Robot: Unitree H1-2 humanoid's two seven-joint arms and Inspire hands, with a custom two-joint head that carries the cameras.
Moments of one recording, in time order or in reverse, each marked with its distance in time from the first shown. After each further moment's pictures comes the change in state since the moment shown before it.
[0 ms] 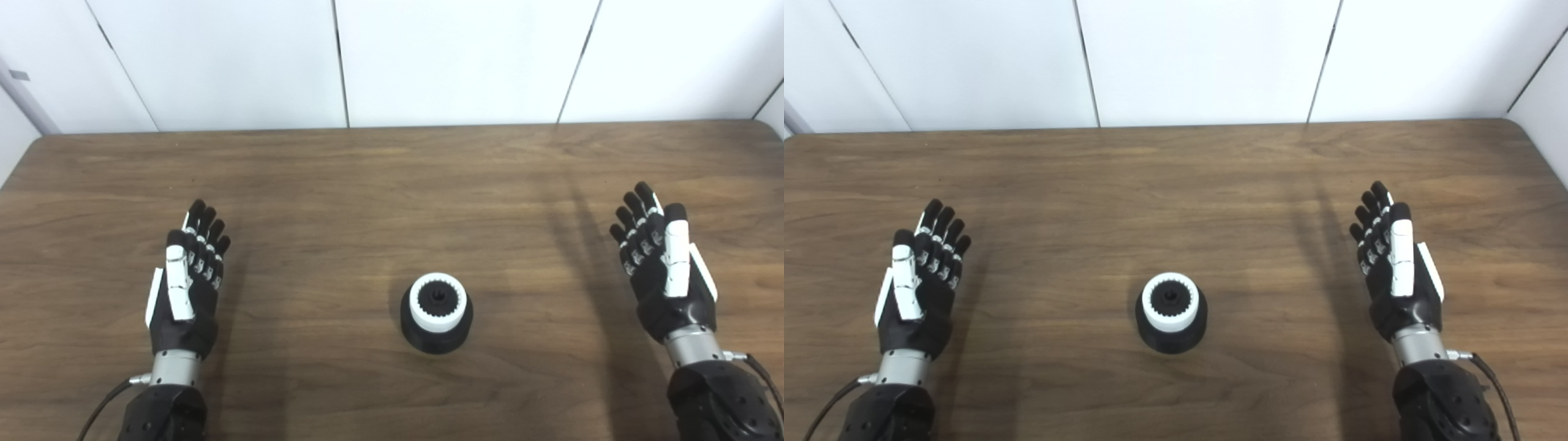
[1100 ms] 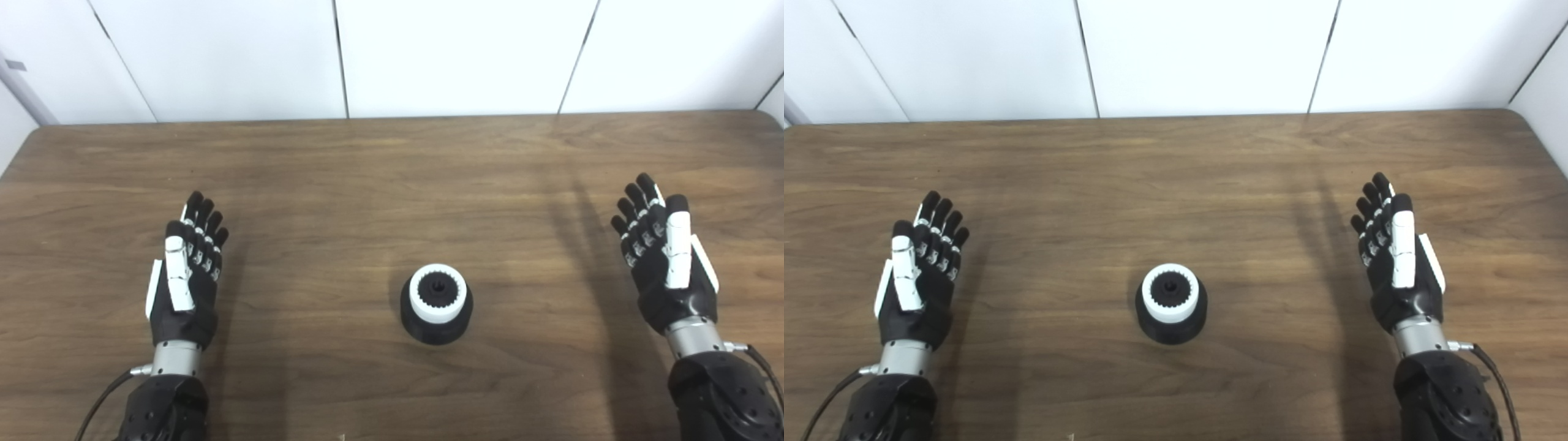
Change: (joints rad) left arm -0.001 0.002 -0.007 0.003 0.005 0.000 0.018; right arm 0.000 -0.004 -0.002 -0.003 0.000 0.004 0.003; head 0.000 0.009
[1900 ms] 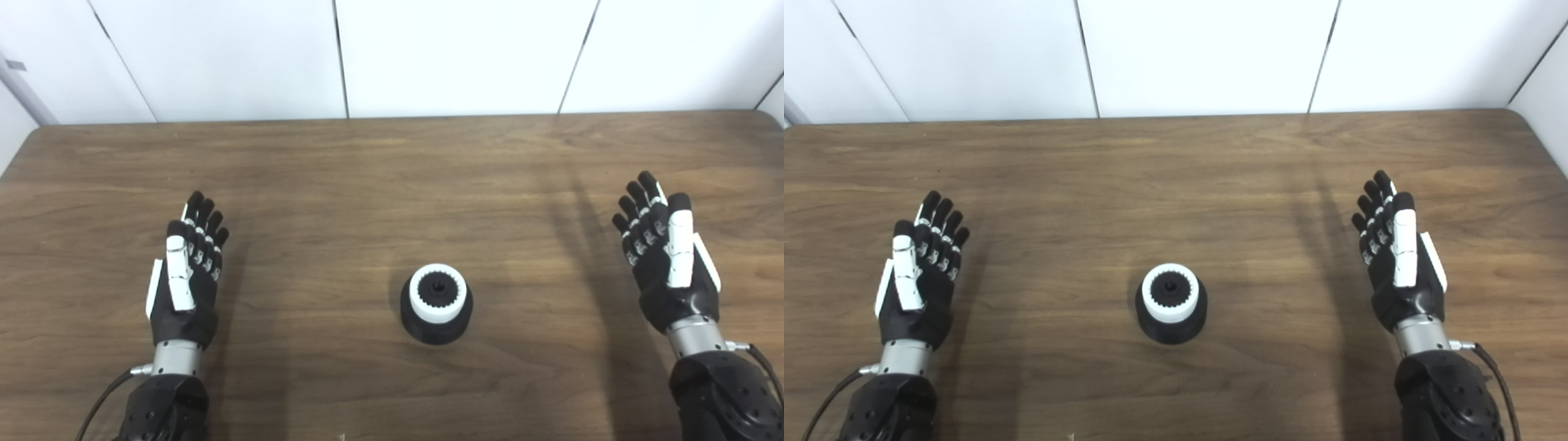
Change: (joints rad) left arm 0.000 0.002 -0.005 -0.003 0.003 0.001 0.008; right arm 0.000 0.000 -0.003 -0.009 0.003 0.002 -0.001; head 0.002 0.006
